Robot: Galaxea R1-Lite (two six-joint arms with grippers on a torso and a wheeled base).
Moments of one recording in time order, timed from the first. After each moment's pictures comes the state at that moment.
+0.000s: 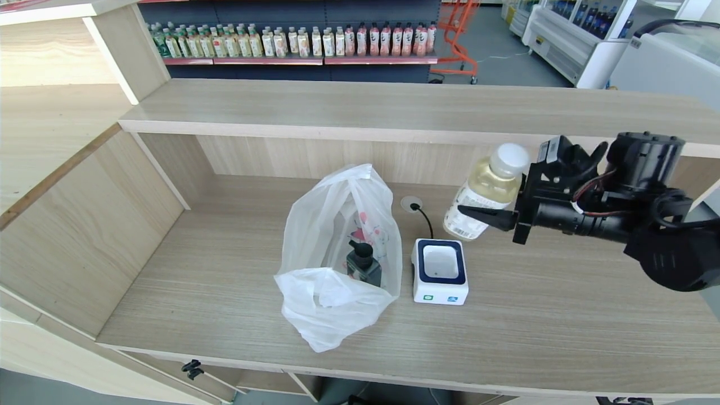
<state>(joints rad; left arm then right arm) 0.00 0.00 0.00 0.05 0.13 0.01 0.20 1.79 -0.92 -0.84 0.80 -0.52</state>
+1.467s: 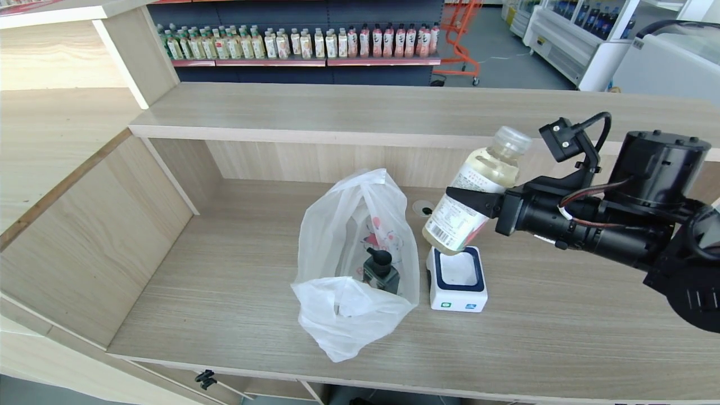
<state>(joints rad) 0.00 0.00 0.00 0.05 0.13 0.01 0.37 1.68 -0.81 -0.85 0.40 0.13</state>
